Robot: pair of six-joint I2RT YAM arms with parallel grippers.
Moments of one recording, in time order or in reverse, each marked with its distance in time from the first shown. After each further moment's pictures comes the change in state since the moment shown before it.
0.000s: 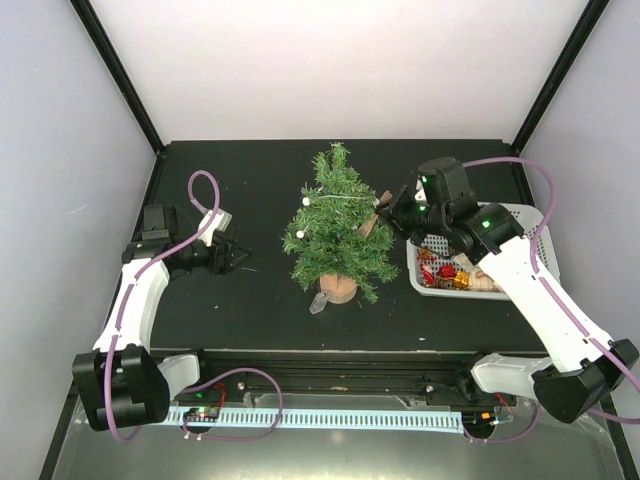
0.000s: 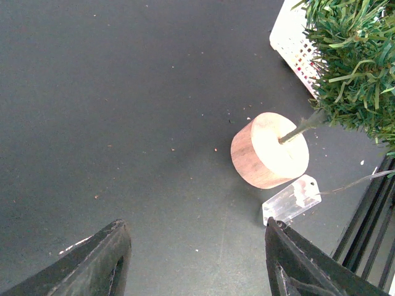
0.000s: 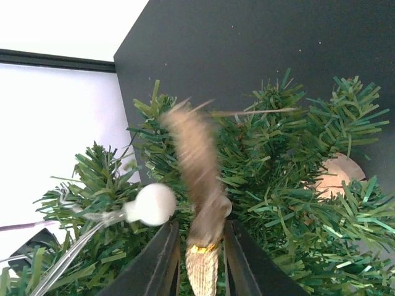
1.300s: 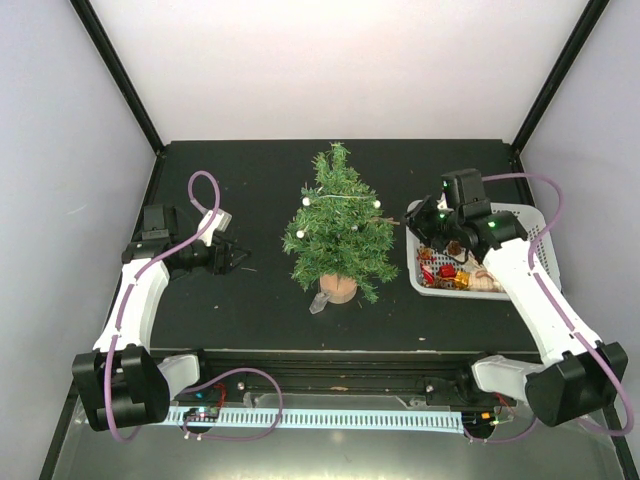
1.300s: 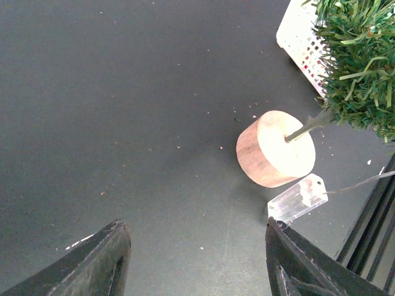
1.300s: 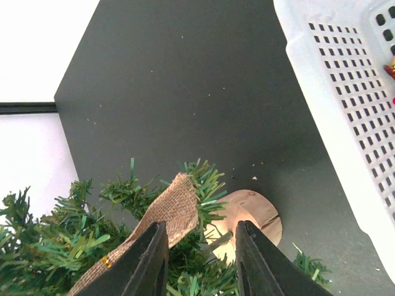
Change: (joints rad) left arm 0.000 0.000 0.000 0.001 -0.016 -0.002; right arm -0.226 -0.023 -0.192 0.032 -0.029 -0.139
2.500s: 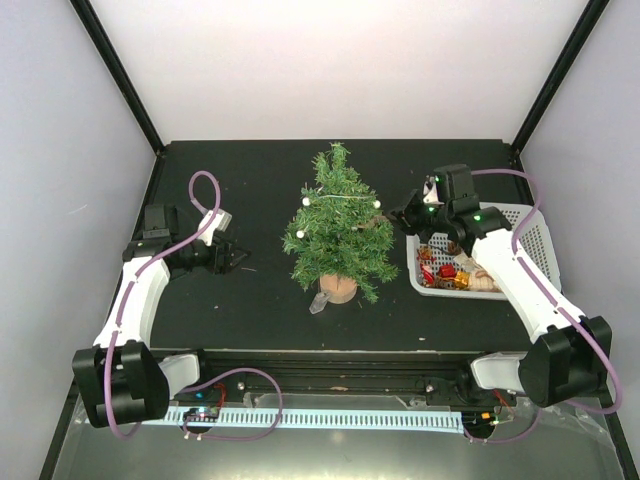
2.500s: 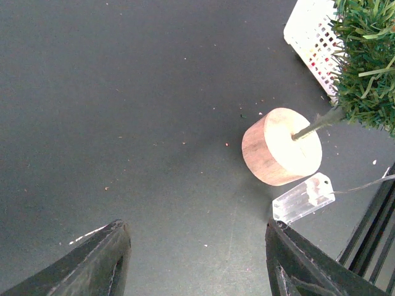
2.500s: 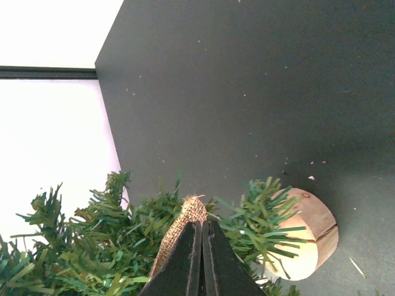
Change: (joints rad) left arm 0.000 0.017 0.000 0.003 -0.022 -0.008; right arm -0.011 0.099 -0.053 0.222 -0.198 0.005
